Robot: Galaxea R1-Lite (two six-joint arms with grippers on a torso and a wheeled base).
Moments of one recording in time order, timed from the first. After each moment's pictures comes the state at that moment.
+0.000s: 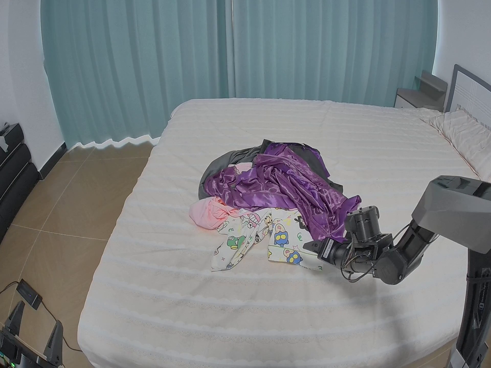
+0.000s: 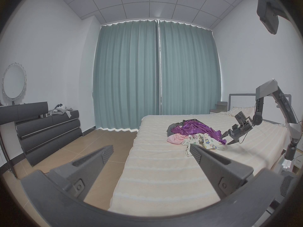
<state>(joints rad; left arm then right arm) 0.00 0.02 -0.02 0.00 0.01 0.00 0.40 2.28 -0.82 -0.76 0.00 0.76</state>
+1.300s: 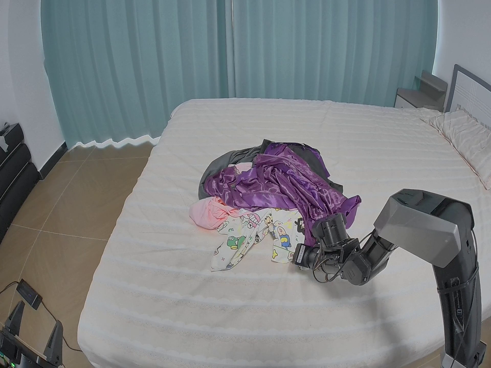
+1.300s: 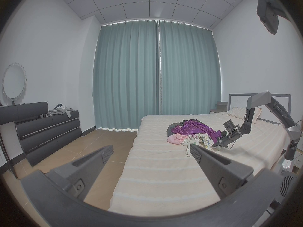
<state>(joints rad) 0.00 0.02 -0.02 0.00 0.01 0.00 0.47 2.50 -1.10 -0.70 -0.04 0.65</state>
